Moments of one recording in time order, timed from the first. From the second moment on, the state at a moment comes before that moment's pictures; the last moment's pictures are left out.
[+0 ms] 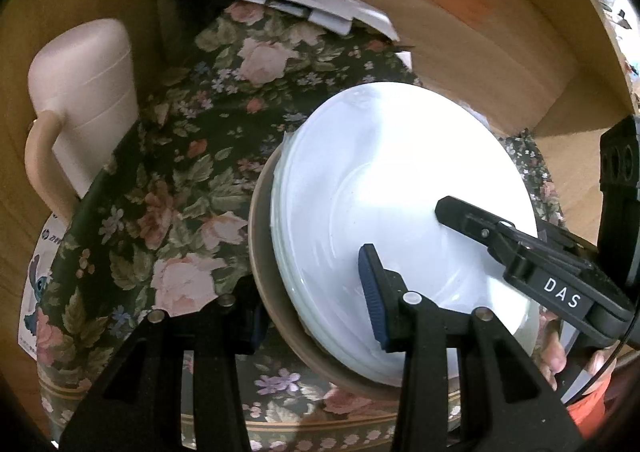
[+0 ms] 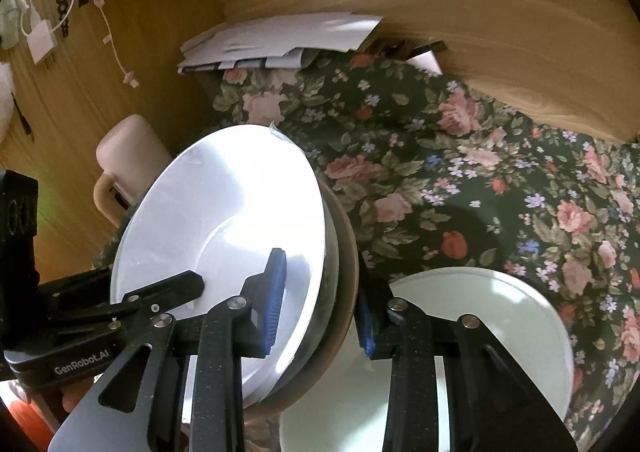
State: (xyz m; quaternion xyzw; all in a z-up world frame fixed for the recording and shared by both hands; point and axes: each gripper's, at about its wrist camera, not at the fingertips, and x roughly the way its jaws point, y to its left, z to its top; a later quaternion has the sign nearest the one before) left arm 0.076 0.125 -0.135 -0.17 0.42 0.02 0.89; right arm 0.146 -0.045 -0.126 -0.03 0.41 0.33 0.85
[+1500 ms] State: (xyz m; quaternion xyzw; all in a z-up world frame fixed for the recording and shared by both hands) left arm 0.104 0.012 -0.132 -0.11 0.45 -0.07 0.88; right arm 0.135 -0.181 -0.127 0.05 0.41 0.24 0.88
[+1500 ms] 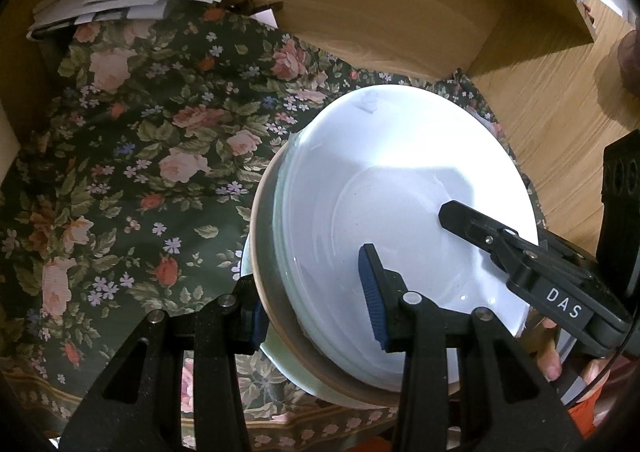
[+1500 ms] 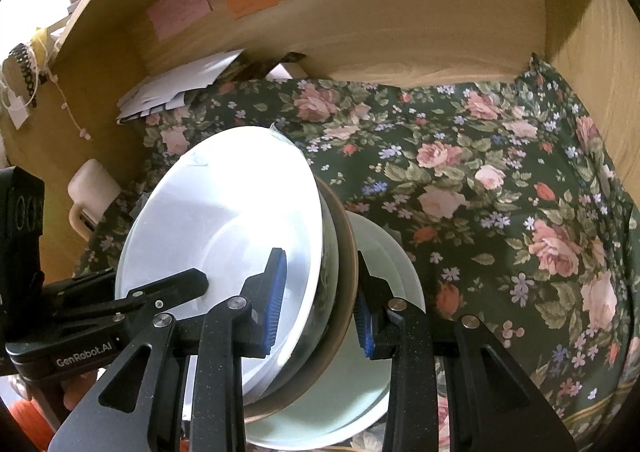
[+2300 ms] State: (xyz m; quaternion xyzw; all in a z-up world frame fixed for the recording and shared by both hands) left arm 0.095 0.020 -0.118 -0.08 0.40 -0.08 0.91; right arm 0.116 -0.188 -0.111 0.02 0.35 0.23 0.91
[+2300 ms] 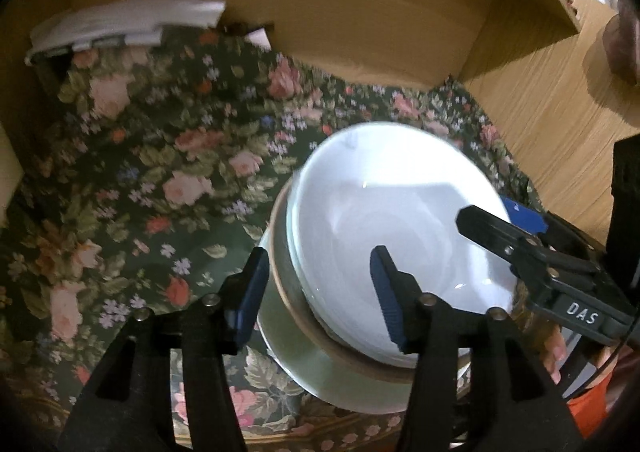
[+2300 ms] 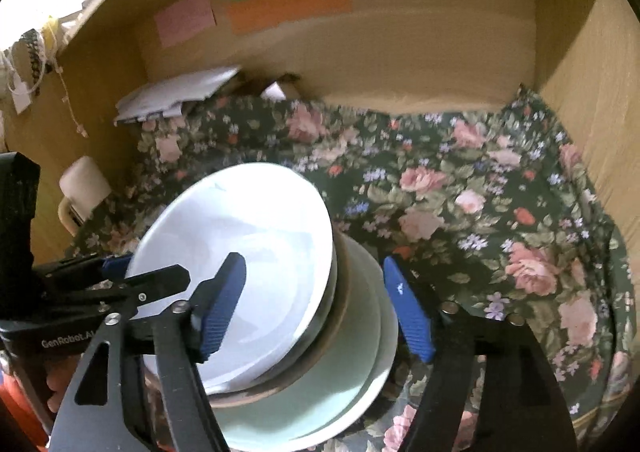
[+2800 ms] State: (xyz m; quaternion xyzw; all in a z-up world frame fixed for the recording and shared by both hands) left arm 0.010 0.013 -0.038 -0.04 0.19 -0.02 0.98; right arm 0.035 -0.192 -0.044 0.01 0.18 0.23 0.96
